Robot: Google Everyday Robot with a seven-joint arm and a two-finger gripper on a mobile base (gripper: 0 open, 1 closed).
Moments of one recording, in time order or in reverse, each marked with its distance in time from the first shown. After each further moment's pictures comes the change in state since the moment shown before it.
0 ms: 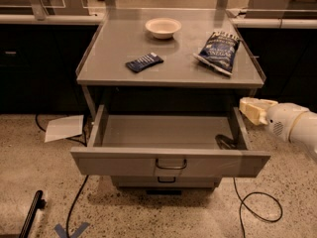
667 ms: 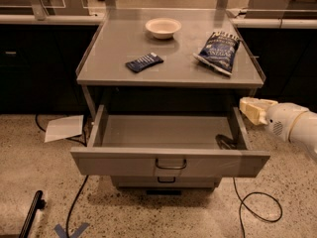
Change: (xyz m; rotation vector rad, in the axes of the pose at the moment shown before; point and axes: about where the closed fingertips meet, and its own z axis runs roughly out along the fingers) arm 0.000 0.001 0.001 -0.003 0.000 0.001
